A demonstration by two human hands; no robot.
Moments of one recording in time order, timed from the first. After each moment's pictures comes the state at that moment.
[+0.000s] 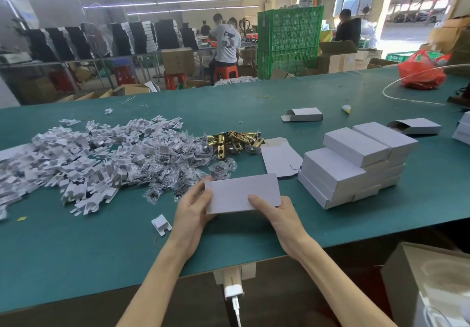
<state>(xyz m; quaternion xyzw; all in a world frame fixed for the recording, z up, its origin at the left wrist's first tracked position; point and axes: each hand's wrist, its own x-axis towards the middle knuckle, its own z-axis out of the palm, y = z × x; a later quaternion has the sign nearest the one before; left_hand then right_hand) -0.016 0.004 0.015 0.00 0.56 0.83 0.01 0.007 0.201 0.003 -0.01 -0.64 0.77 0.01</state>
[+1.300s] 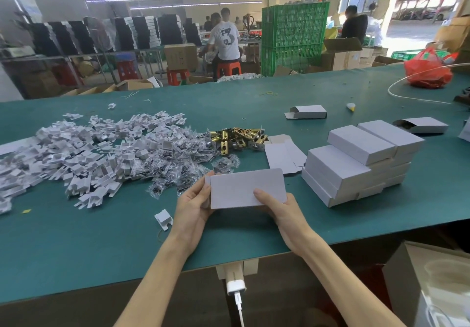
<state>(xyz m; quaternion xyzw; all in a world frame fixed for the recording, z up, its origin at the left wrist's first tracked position) -0.018 0.000 0.014 0.00 0.54 0.84 0.02 0.010 0.202 0.009 -0.02 -0.62 0.78 -0.02</state>
